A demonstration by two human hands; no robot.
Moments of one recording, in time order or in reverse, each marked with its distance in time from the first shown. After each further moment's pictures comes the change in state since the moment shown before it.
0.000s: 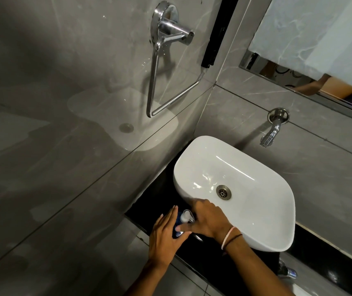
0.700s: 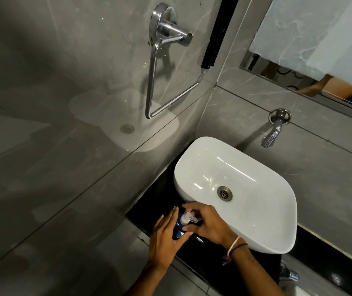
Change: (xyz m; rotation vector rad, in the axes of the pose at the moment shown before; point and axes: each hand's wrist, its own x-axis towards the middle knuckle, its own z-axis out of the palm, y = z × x) left_hand 0.002 -0.007 0.005 0.005 0.006 0.025; right_hand 0.002 0.025 0.025 0.443 0.085 -0.080
